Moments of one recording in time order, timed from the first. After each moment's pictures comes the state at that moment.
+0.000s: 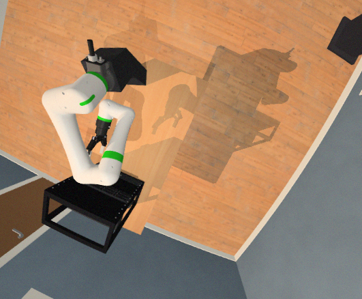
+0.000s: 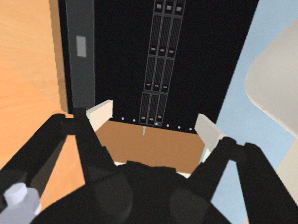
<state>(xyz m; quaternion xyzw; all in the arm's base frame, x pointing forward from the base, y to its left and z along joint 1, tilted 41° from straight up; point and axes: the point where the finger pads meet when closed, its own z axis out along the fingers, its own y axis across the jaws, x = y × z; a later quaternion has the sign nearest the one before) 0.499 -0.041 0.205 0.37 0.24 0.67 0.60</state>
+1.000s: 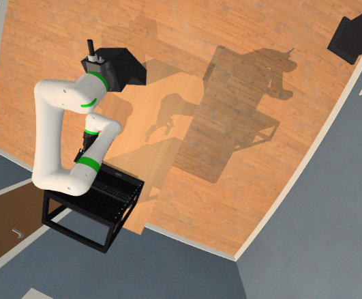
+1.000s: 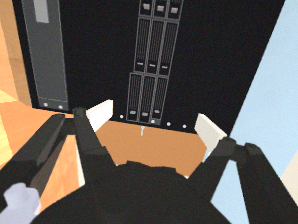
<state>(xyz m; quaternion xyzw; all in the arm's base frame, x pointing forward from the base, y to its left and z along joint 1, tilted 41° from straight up) 0.577 -0.112 0.278 0.36 0.24 0.67 0.60</state>
